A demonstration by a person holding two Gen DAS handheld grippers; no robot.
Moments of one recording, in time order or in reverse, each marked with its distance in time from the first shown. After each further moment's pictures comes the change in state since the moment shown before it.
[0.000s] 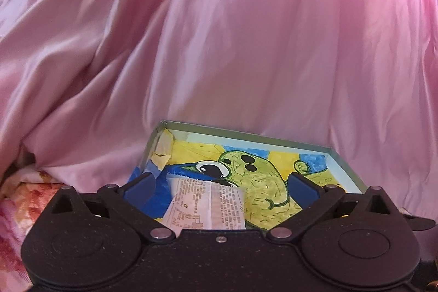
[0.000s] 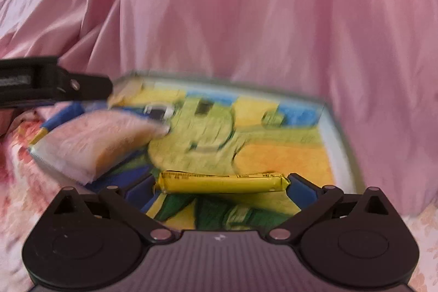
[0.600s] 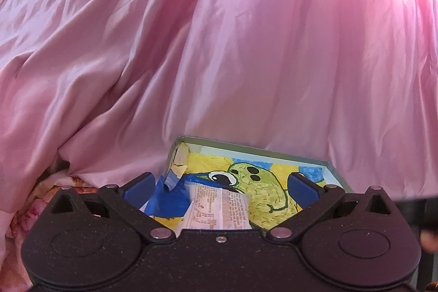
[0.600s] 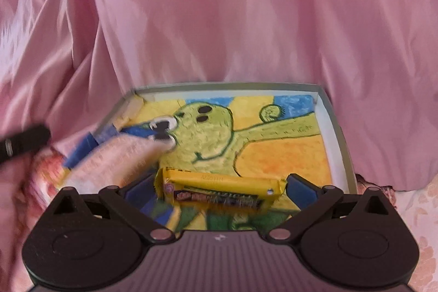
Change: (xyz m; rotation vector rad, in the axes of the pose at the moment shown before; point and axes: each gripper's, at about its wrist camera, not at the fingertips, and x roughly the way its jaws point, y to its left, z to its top) left arm -0.053 0.006 0.011 -0.018 -0.038 0.032; right arm -0.023 -0.027 0.038 0.187 0.055 0.078
